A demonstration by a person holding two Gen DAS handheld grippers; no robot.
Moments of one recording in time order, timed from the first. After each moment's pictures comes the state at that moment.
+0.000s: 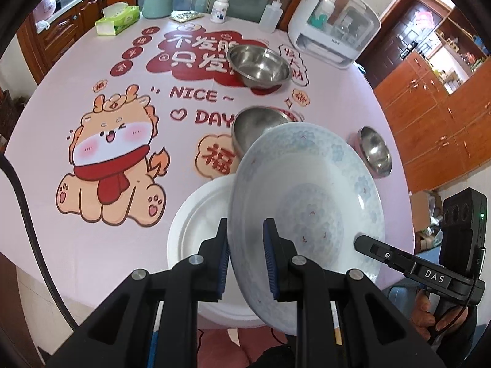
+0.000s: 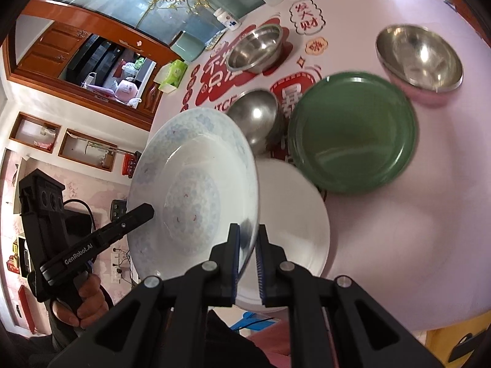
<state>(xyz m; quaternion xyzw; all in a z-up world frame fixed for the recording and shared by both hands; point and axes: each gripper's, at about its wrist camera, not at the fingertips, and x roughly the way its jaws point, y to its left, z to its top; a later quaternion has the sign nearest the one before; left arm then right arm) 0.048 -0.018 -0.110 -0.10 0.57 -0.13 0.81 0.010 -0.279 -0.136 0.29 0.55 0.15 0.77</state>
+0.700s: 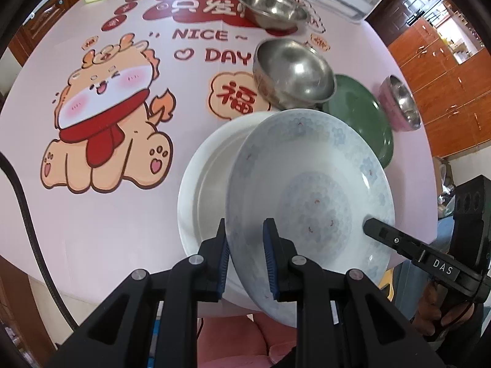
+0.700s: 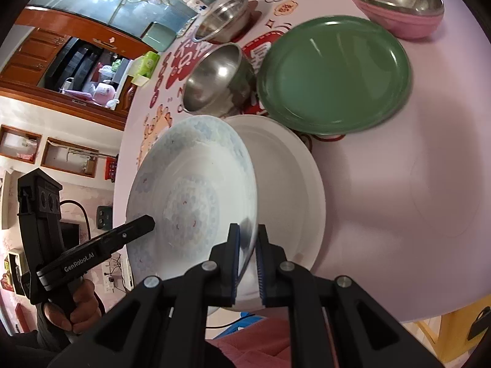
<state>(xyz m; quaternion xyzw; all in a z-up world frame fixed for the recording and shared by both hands) 0.045 -0.012 -0.185 -0.06 0.64 -0.14 0.76 -0.008 -0.259 -0.194 0.30 0.58 0.10 0.75</state>
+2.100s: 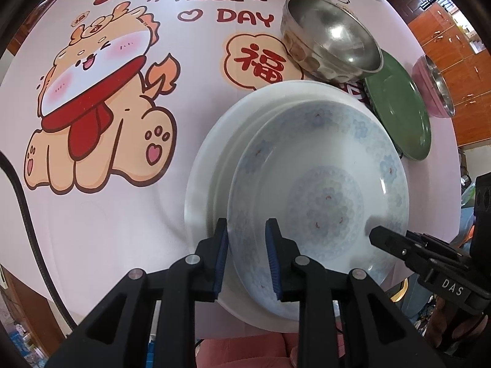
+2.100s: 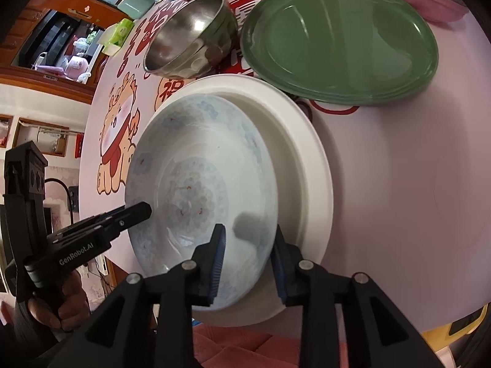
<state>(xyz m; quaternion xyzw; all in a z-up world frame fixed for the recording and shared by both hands) 0.064 -0.014 -0.243 -0.04 0.67 -0.12 0.73 0.010 -0.233 -0.228 0.24 0.64 0.09 0.73</state>
